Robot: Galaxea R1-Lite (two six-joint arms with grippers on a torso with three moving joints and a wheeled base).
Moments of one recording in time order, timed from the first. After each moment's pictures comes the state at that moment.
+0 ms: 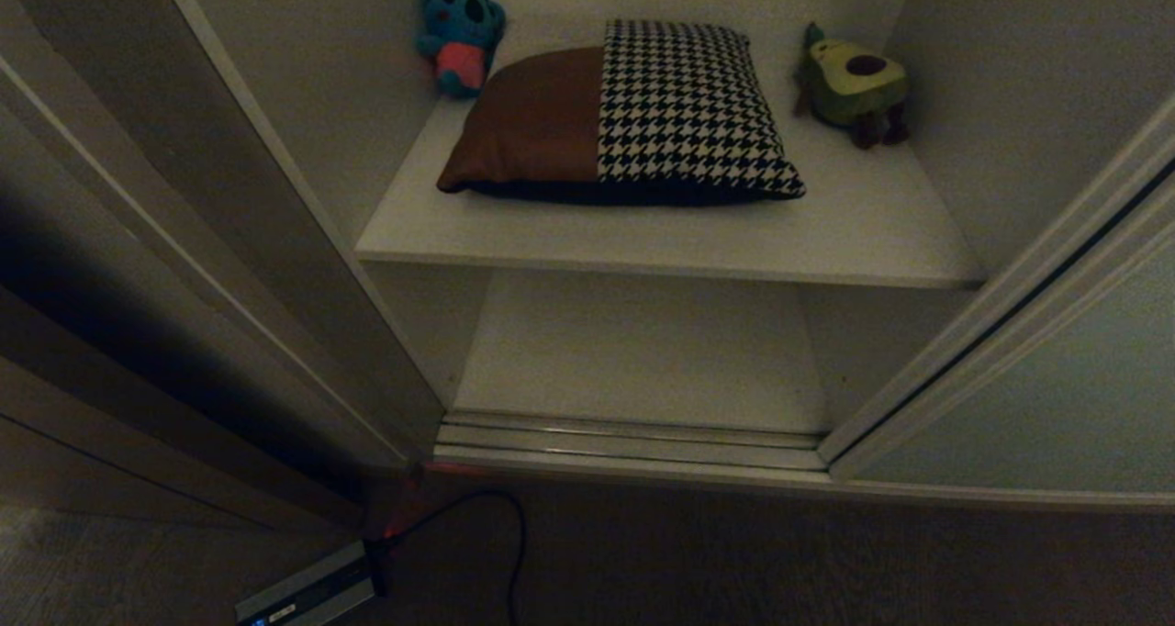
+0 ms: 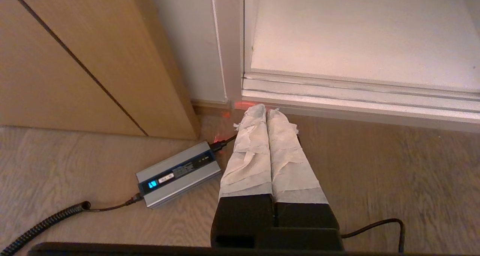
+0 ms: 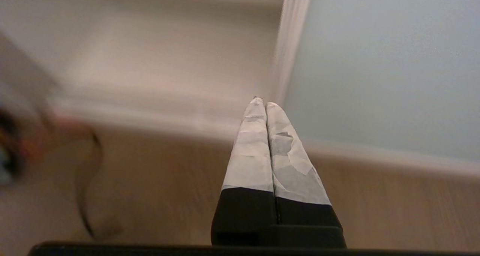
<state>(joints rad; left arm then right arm) -0.01 0.00 -0.01 0.00 0.00 0.00 0.00 0.16 -0.44 0.19 0.04 0.02</state>
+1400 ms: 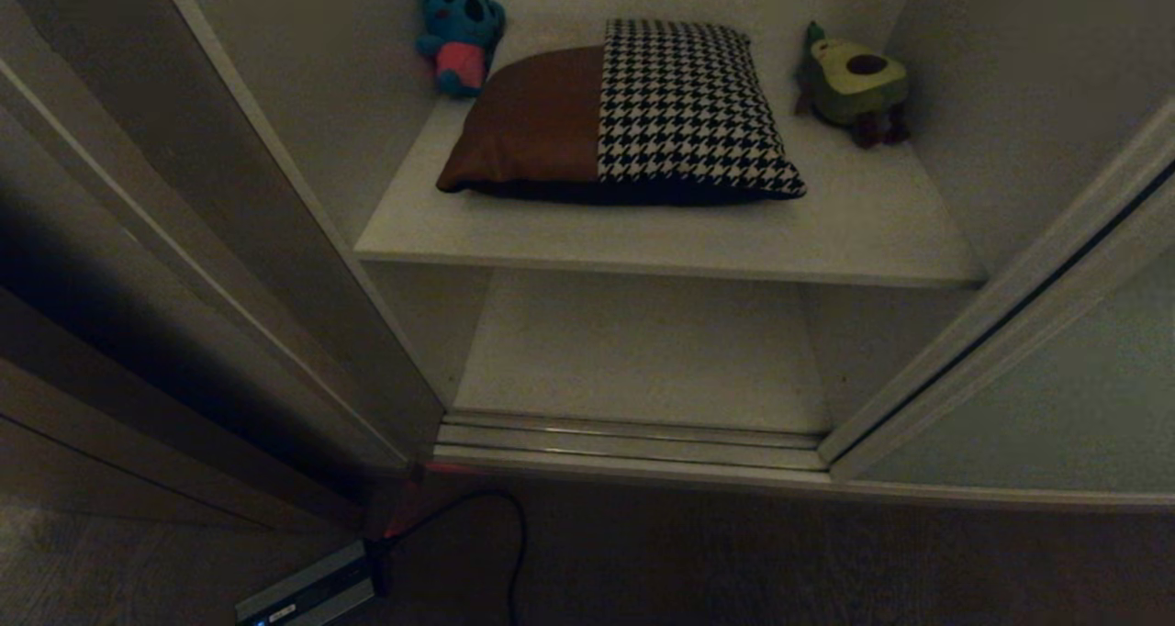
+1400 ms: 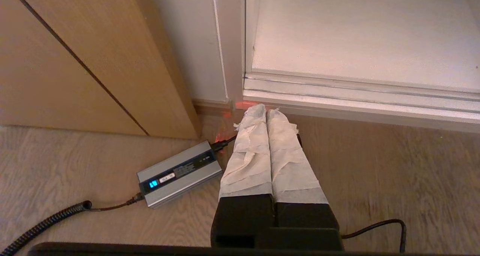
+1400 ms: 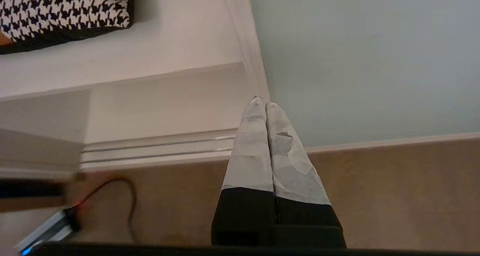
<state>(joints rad) -0.01 0.00 -0.01 0.00 0.00 0.00 -0.62 1.03 -1.27 0.40 0.57 0.13</state>
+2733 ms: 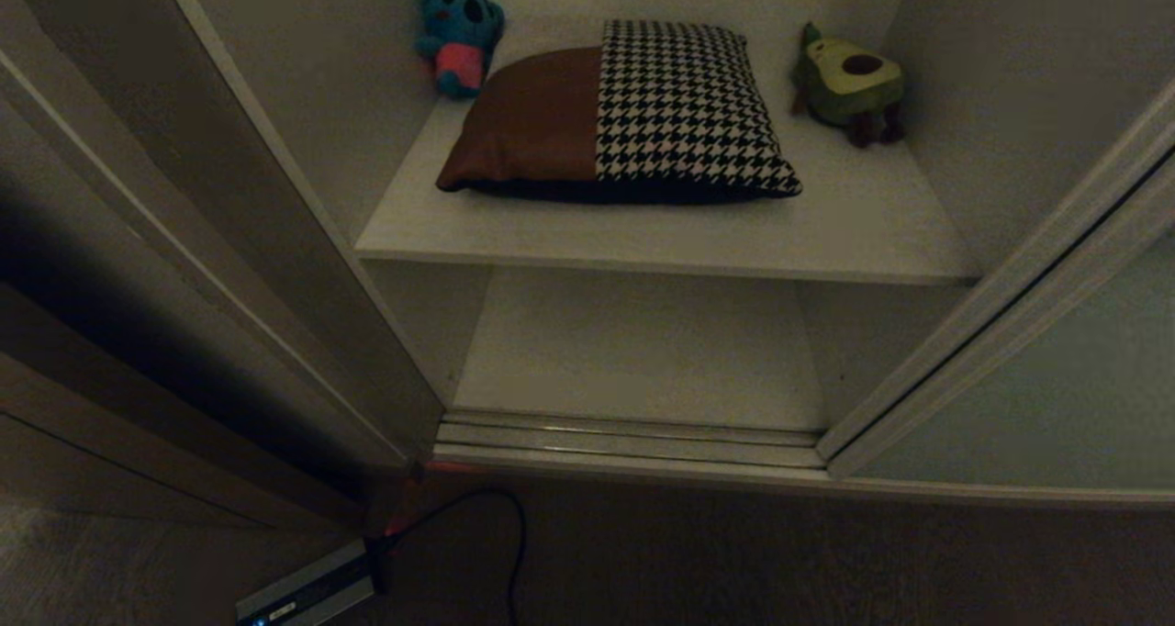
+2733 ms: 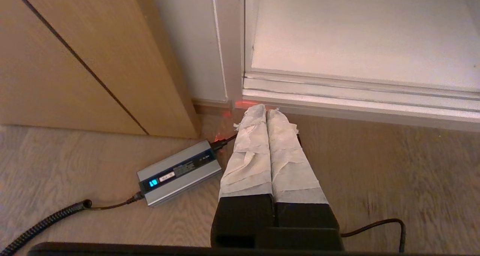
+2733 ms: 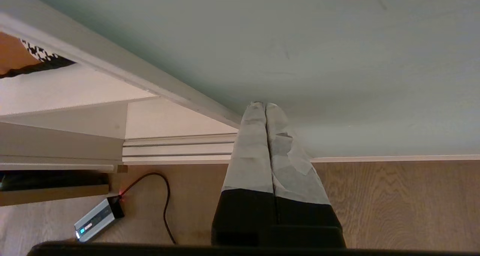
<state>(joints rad) -0.01 0.00 -0.01 0.00 0.00 0.00 -0.53 1.35 -1.43 0.29 0.64 0.21</state>
